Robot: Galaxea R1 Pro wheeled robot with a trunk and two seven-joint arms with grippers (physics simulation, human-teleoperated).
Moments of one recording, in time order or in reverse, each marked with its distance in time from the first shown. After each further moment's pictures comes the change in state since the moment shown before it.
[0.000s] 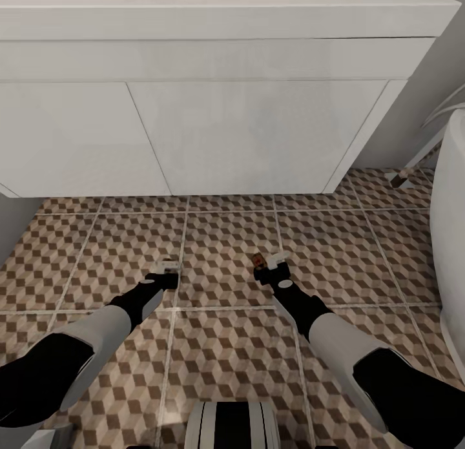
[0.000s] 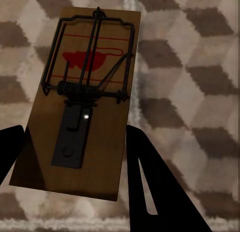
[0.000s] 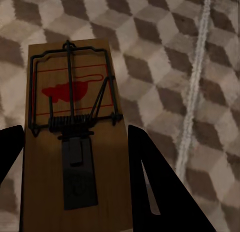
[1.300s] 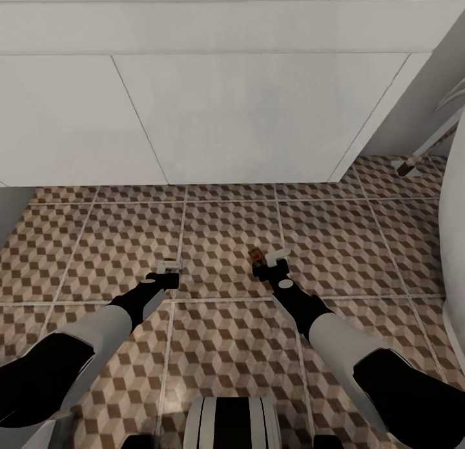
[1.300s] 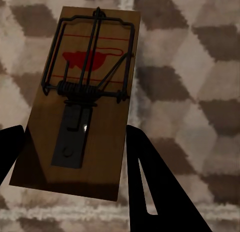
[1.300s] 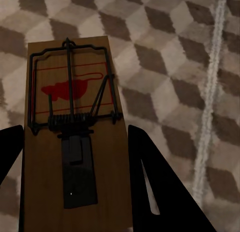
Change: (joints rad) left arm 0.000 -0.003 -0.005 -0.004 -0.001 0.001 0.001; right arm 0.002 0.000 0.000 -0.010 -0.001 -0.068 0.002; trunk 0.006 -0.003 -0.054
